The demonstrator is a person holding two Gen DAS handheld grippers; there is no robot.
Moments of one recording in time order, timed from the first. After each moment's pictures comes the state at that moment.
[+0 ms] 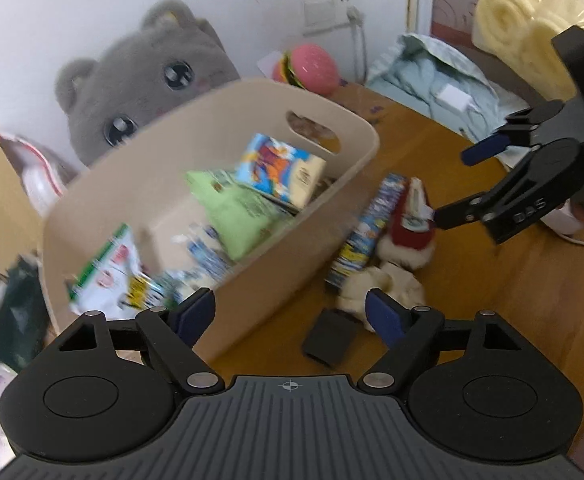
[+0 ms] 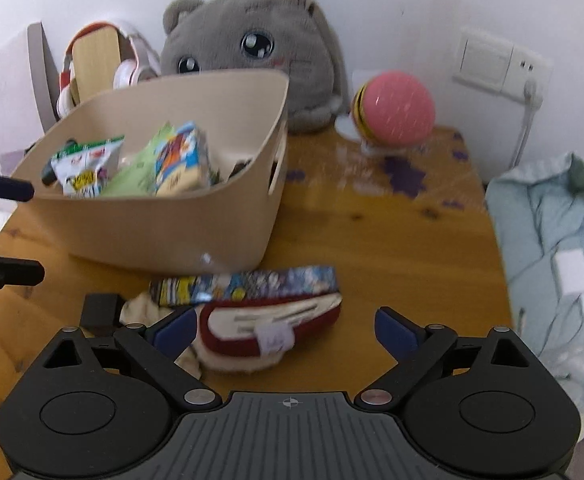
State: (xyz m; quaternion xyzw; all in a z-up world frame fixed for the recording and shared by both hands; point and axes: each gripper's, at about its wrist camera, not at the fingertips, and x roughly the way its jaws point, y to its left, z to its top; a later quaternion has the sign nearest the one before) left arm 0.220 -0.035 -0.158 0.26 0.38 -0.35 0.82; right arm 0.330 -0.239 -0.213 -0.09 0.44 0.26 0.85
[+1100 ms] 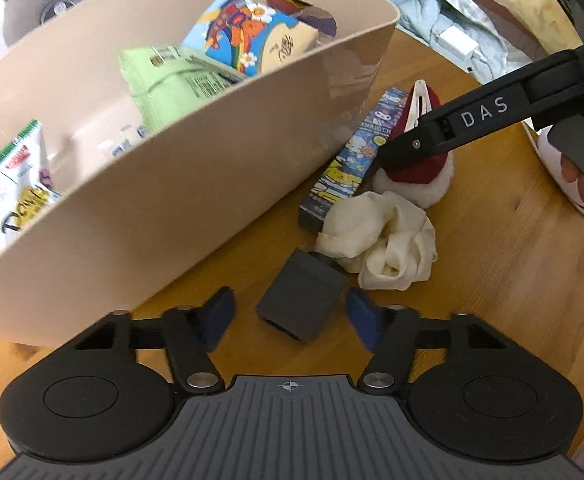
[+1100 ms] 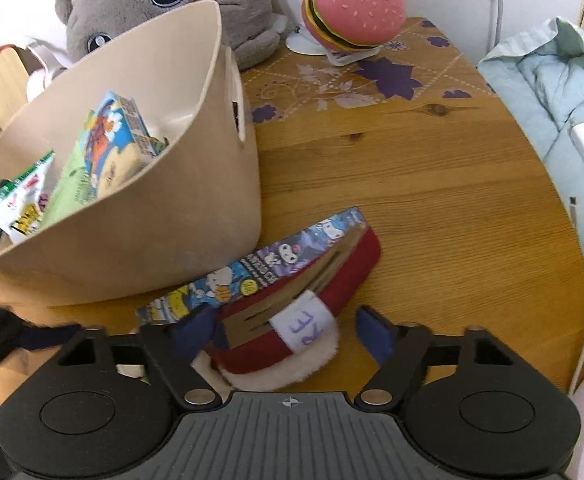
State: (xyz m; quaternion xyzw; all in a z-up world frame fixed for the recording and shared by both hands) left arm 0.254 -0.046 -0.252 0.24 0.47 -0.37 0.77; right arm 0.366 -0.209 -0.259 0.03 0.55 0.16 0.82
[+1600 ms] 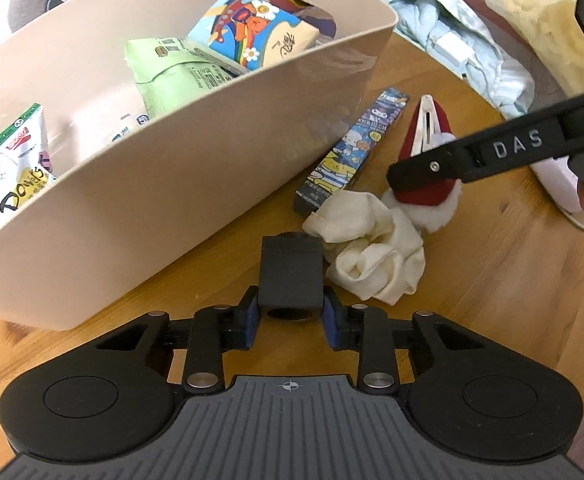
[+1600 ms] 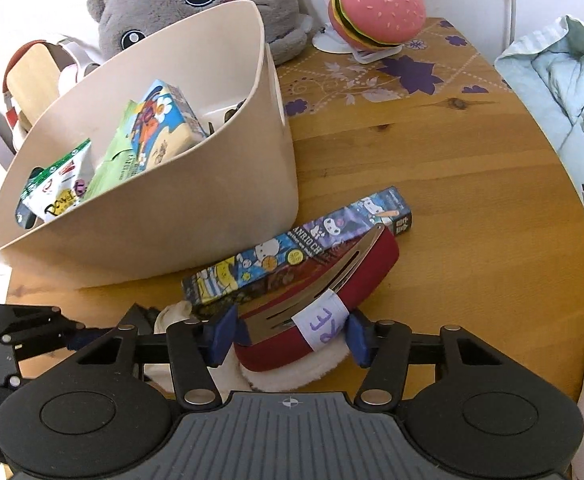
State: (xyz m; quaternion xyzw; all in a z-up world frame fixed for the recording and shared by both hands) left arm 0.254 -0.035 -0.247 0.21 0.48 -0.37 0.77; right arm 0.340 -0.207 -0.248 0.04 0.54 0.19 0.82
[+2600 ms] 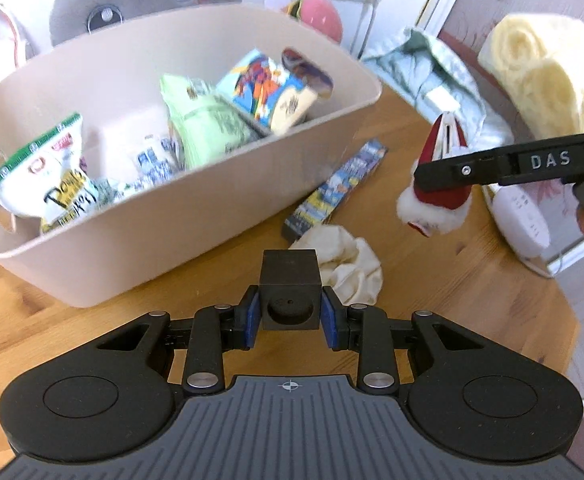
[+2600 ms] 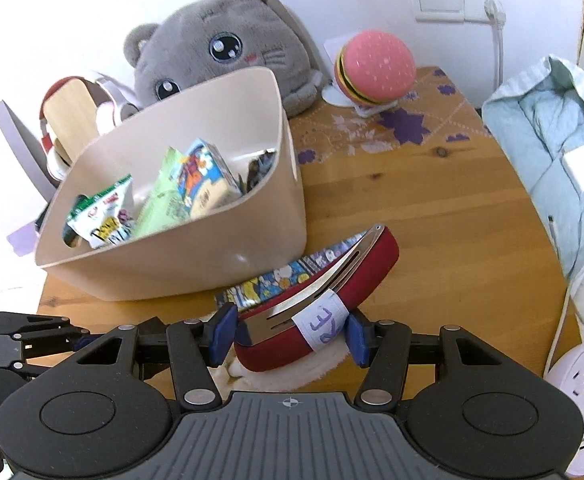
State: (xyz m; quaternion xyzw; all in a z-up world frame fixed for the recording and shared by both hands) left arm 0.236 -0.012 -0.194 0.14 0.47 -0.38 0.78; right arm 0.318 -0.231 -0.193 0.06 0.50 0.21 0.84
